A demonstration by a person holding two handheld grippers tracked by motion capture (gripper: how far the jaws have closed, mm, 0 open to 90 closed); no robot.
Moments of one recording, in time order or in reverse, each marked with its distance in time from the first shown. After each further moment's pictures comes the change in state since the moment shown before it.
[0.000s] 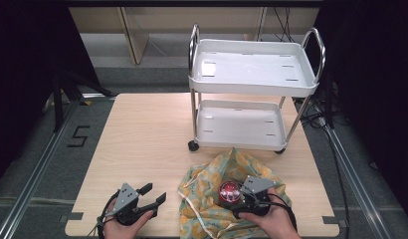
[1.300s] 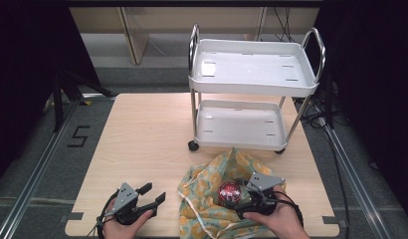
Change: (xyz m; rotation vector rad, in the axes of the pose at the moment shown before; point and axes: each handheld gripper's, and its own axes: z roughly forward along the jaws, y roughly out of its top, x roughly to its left) left arm 0.003 0.000 -0.001 0.006 0.004 0.005; right arm -0.002 0.013 -0.020 -0.037 0.046 0.026
